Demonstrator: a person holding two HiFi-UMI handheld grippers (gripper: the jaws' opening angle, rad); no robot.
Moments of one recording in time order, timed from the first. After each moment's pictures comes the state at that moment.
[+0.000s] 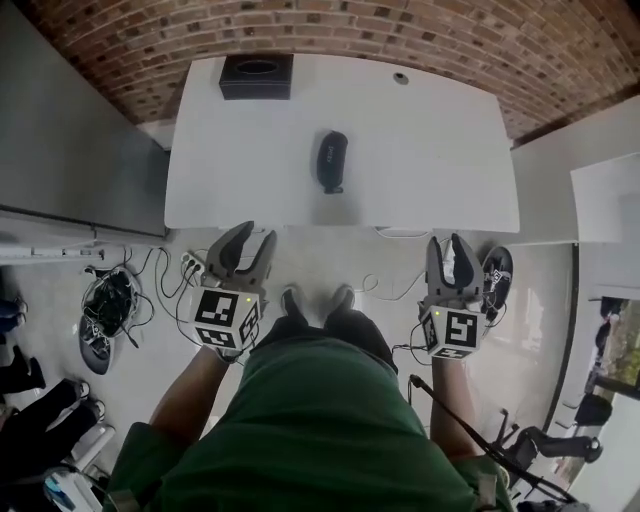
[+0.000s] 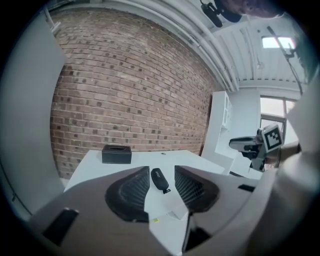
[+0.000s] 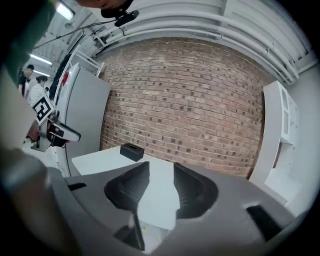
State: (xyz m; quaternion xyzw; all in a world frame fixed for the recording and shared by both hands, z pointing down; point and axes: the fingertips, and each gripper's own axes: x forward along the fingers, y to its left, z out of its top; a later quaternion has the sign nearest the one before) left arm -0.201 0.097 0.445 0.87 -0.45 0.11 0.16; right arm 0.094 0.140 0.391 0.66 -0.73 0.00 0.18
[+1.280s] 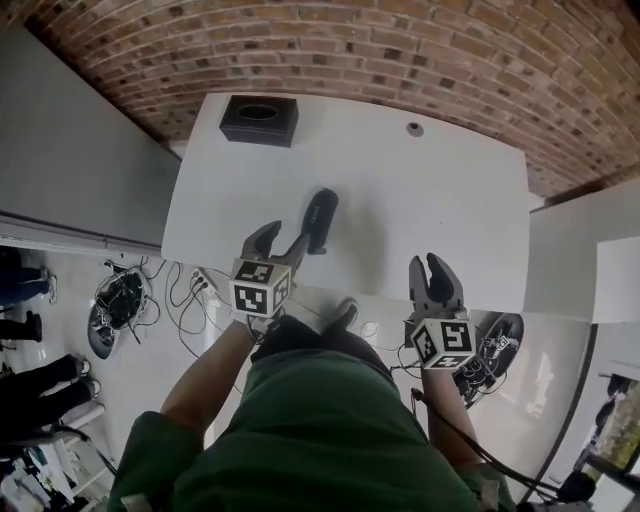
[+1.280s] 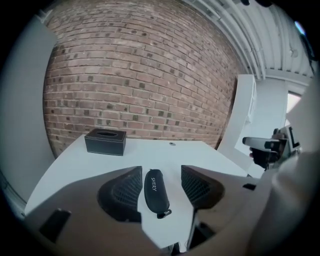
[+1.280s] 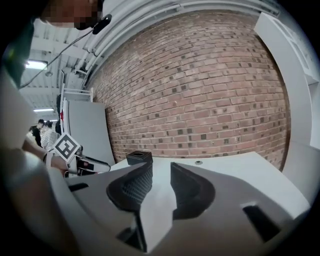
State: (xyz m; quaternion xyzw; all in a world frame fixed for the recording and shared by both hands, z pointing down) left arm -0.063 -0.046 0.521 0.81 -0.50 0.19 0.24; right arm 0.181 -0.003 0.450 0.56 -0.81 0.14 0.08
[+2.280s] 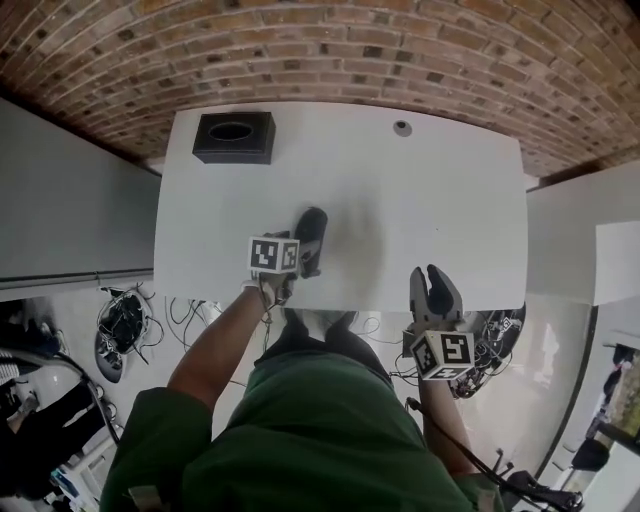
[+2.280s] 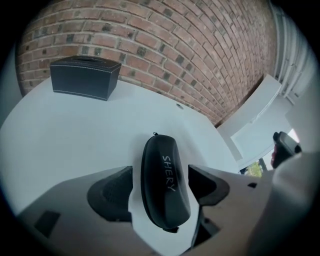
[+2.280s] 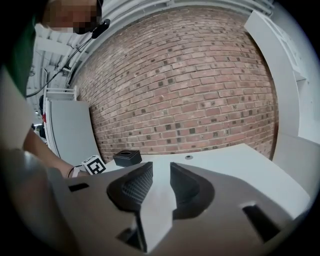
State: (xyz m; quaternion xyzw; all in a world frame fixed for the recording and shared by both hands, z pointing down) left arm -0.030 -0.108 0.689 0.76 -0.37 0.29 0.45; right arm 0.192 -0.038 0.471 0.61 -0.77 0.19 0.07
